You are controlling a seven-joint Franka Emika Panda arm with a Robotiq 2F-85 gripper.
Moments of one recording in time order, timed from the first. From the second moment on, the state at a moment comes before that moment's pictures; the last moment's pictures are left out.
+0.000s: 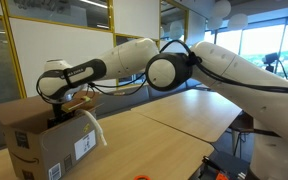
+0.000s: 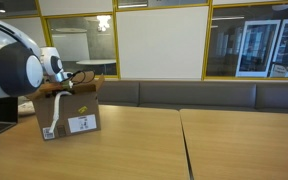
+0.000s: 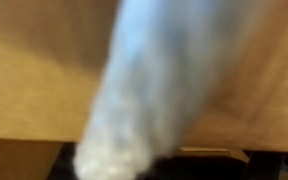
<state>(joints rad) 0.45 1.02 0.09 -0.85 -0.15 1.94 0.02</state>
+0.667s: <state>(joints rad) 0.39 0.99 -0.04 -0.90 -0.16 1.91 0.12</state>
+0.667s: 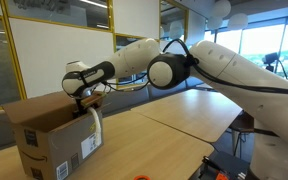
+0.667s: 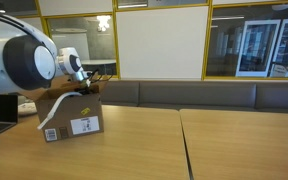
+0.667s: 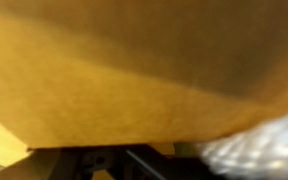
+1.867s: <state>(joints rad) 0.27 0.57 -0.08 -1.44 -0.17 1.86 0.26</state>
